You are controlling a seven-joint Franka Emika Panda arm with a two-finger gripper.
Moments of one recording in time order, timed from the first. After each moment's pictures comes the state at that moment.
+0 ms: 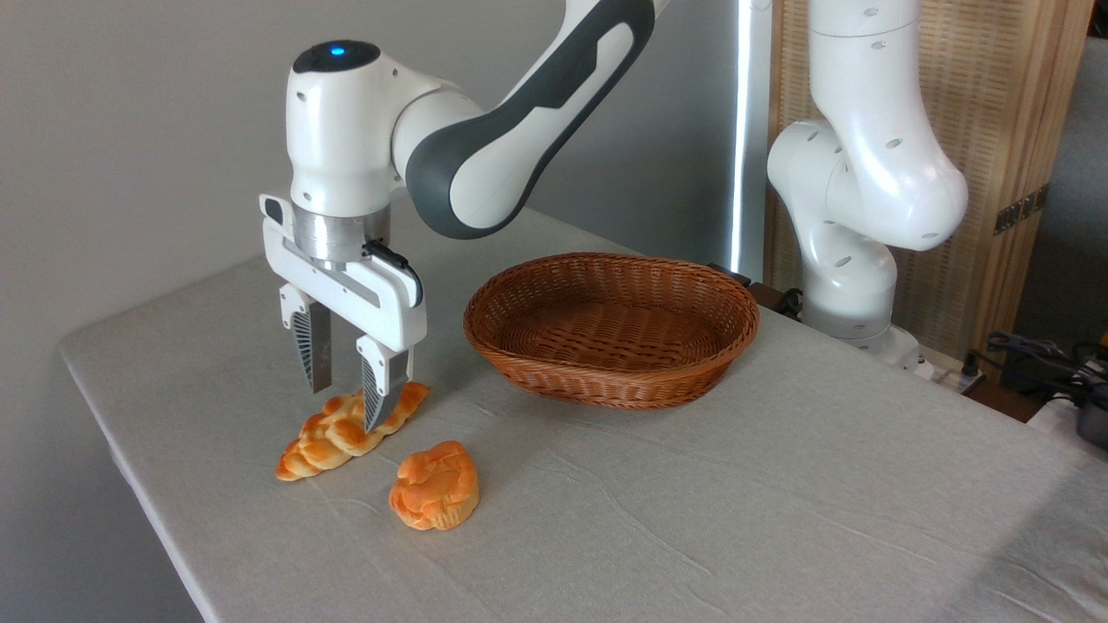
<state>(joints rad) -0.16 0.12 -0.16 -2.01 -0.13 2.35 0.34</state>
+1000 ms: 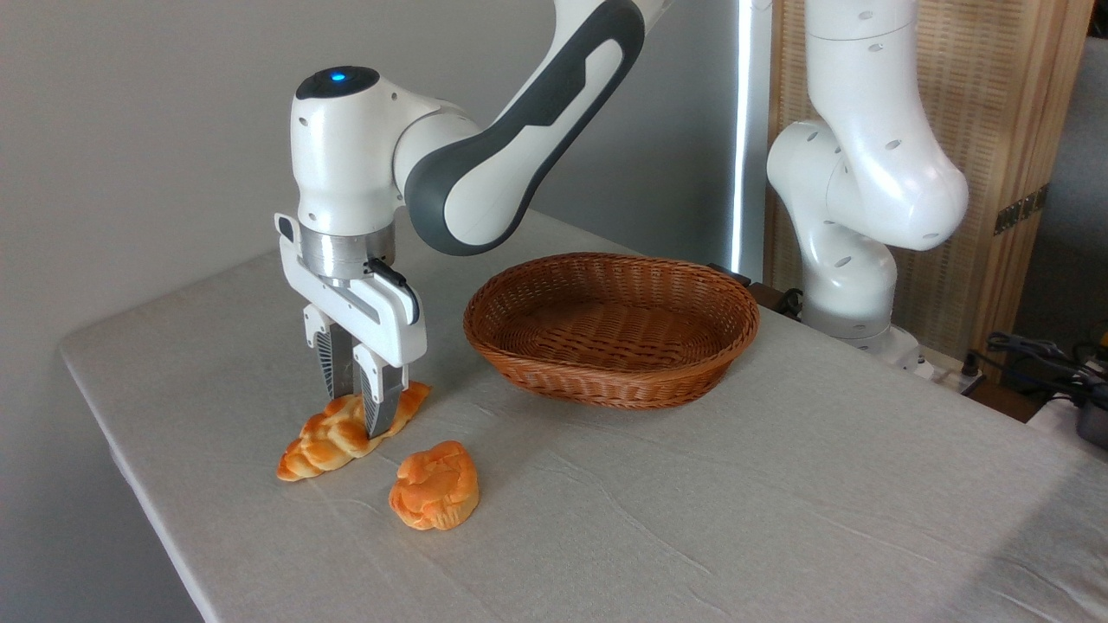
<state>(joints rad) -0.15 0.14 -0.19 -2.03 -0.08 2.37 0.39</state>
